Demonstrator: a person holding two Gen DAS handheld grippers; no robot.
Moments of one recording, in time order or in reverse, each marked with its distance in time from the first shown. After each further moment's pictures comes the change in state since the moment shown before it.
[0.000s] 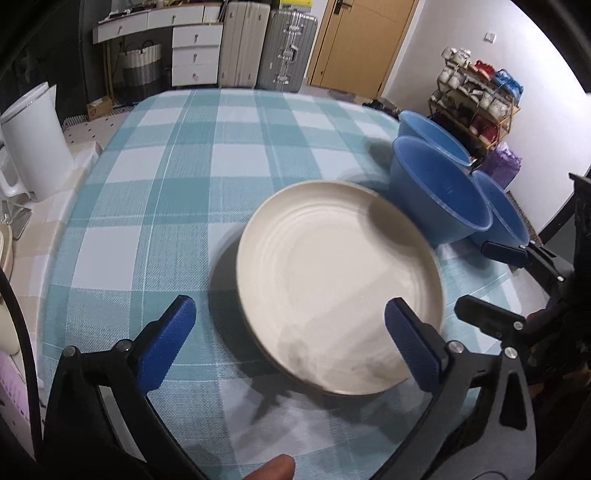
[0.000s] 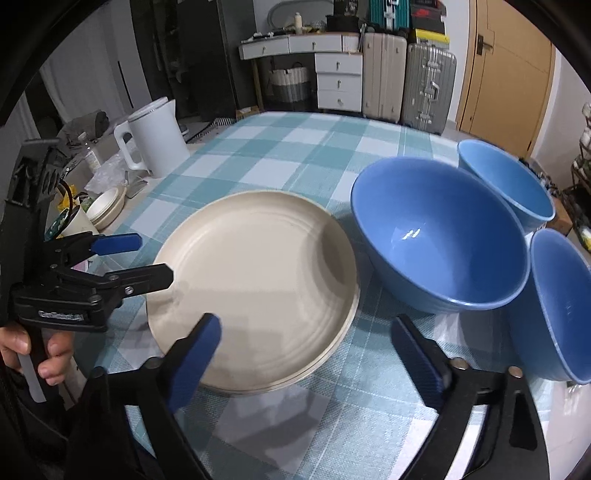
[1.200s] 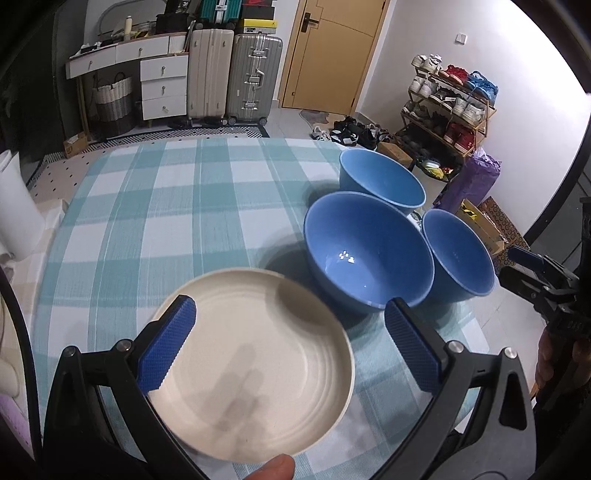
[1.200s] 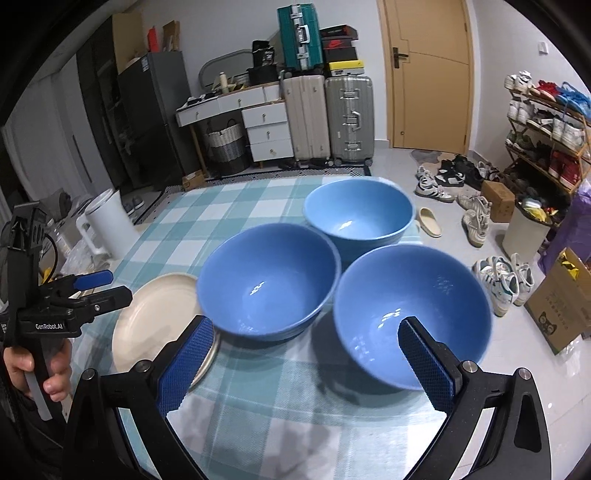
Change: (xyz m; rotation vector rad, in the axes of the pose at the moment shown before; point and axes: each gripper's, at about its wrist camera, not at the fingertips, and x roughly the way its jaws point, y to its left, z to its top) left arm -0.009 -0.108 0.080 0.083 -0.069 -0.048; right arm -0.116 -0.147 -0.007 0.229 -0.182 -0.114
